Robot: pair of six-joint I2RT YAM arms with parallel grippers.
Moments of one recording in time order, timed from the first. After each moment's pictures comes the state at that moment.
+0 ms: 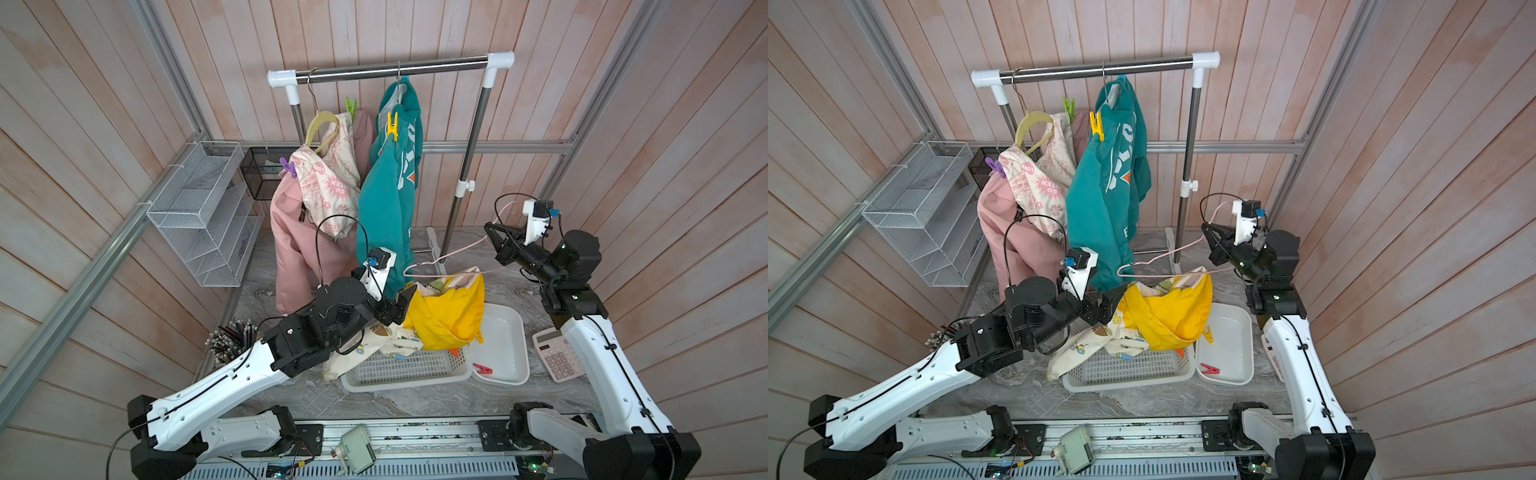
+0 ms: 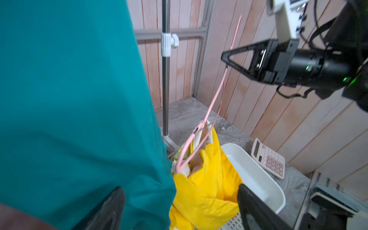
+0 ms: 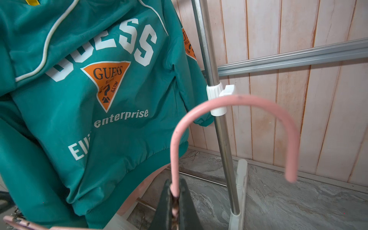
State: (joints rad) left arm -1.01 1.11 1.27 -0.36 -0.30 -0.12; right arm 0.05 1.11 1.11 0.02 -0.62 0.29
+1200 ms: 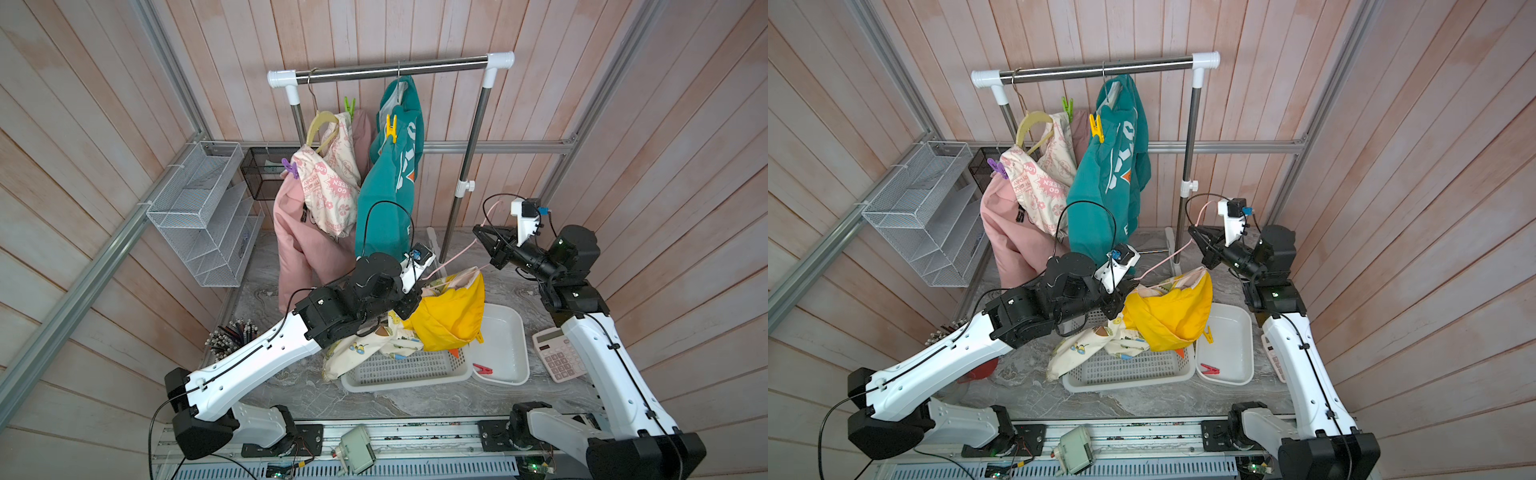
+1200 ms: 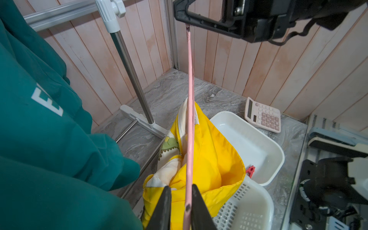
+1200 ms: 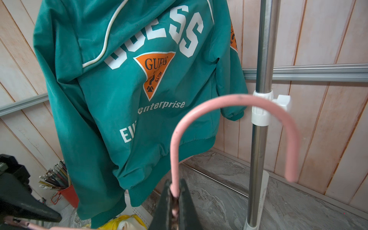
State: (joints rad) left arm -1.00 1.36 1.52 -0.59 -0.11 0.04; right arm 0.12 1.12 1.18 -0.05 -0.73 0.20
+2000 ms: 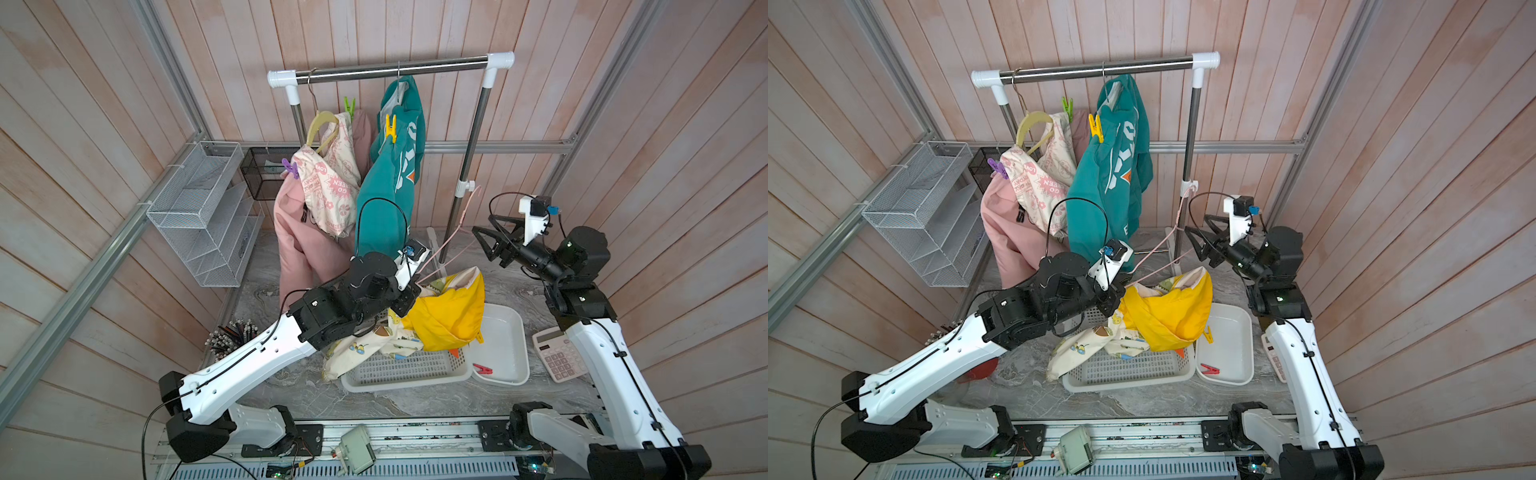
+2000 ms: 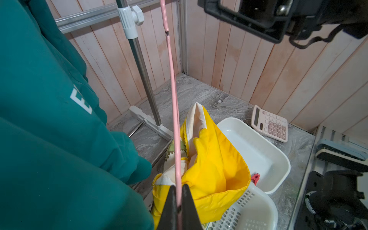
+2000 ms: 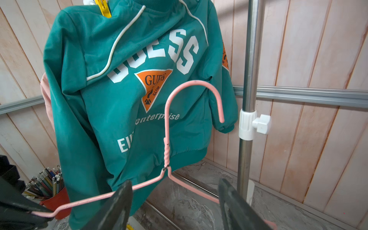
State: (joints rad) left arm -1.00 1.33 1.52 -0.58 -0.19 0.01; right arm 0.10 1.07 1.19 -0.04 -0.66 0.18
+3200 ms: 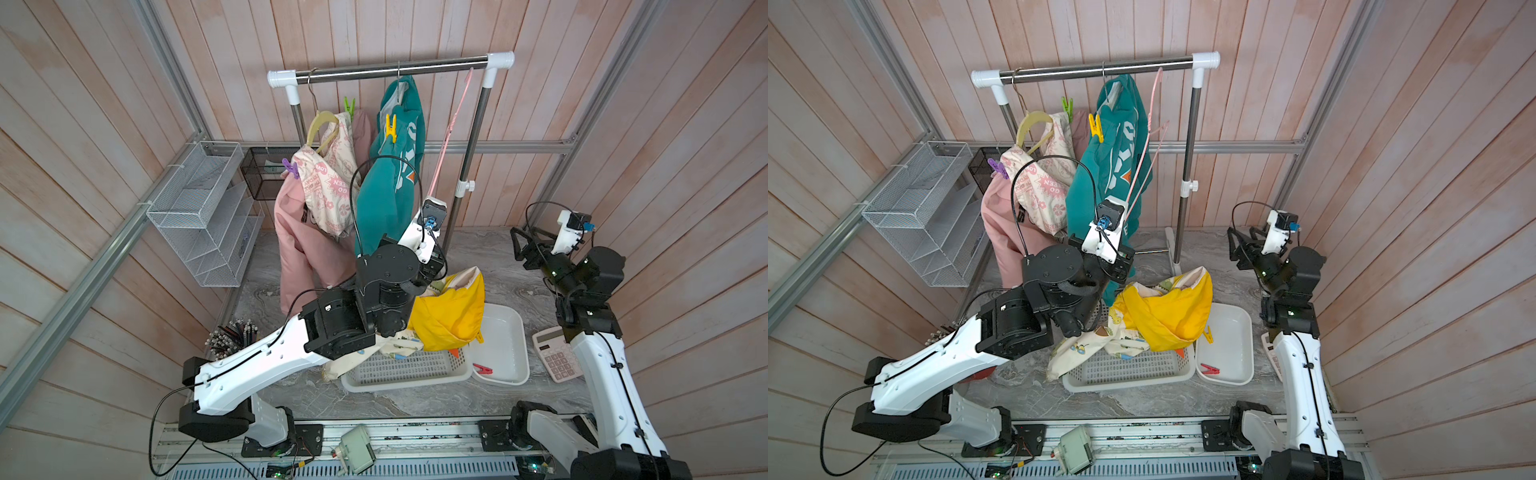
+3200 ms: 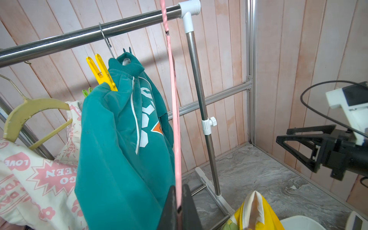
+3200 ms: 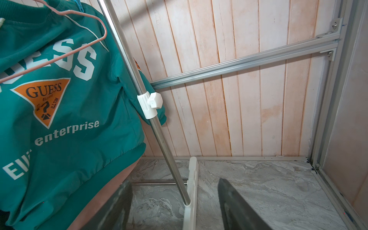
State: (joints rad) left arm -1.24 1.51 1.93 -0.37 -0.91 0.27; right arm -0.14 1.01 0.99 0.04 -0.50 0.31
